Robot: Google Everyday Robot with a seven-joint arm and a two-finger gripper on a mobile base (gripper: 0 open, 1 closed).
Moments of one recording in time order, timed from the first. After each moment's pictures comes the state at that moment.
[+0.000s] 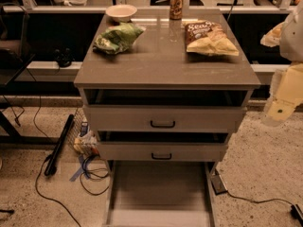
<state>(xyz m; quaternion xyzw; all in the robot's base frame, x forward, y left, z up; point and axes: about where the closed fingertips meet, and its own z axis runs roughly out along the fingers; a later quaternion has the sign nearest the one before) 0.438 -0.217 0.976 -0.60 0.78 -0.03 0.16</state>
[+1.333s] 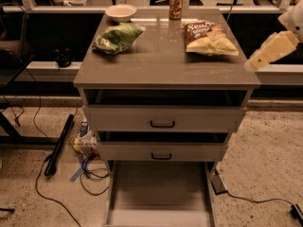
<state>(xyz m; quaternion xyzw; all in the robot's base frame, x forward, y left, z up) 0.581 -0.278 0.971 -0.43 0.84 0.02 0.34</state>
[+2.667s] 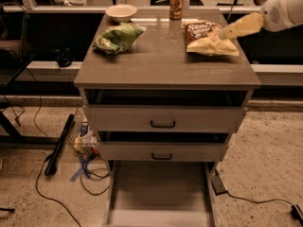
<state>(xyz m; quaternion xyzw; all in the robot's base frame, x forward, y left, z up) 0.704 -0.272 0.963 -0.27 0.85 0.11 0.44</state>
